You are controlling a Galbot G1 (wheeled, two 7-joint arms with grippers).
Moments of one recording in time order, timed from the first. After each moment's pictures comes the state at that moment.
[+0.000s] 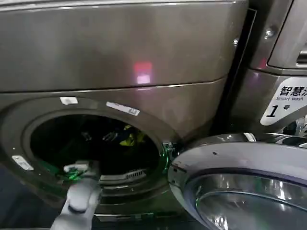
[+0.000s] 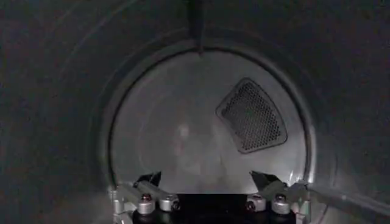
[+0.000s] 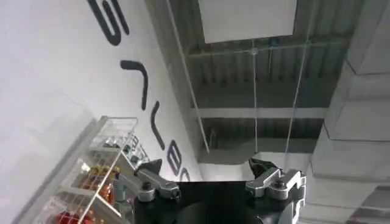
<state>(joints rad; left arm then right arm) 0.82 -1.30 -0.35 -1.58 -0.22 0.03 -0.14 -1.91 0.92 2.64 1.84 0.67 -0.13 -0.09</state>
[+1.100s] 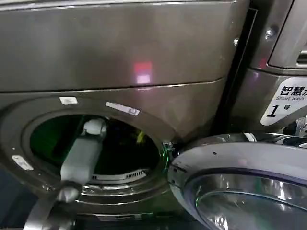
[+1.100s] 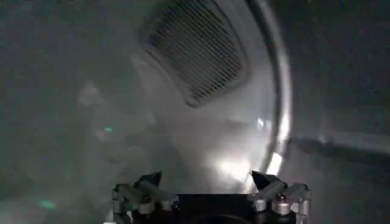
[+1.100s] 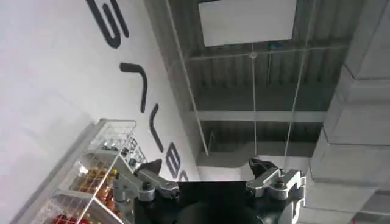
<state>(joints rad) 0.12 -1.30 -0.21 -0.61 0.26 -0.08 0.70 -1.91 0.93 2.66 1.83 0.68 -0.11 -0.12</state>
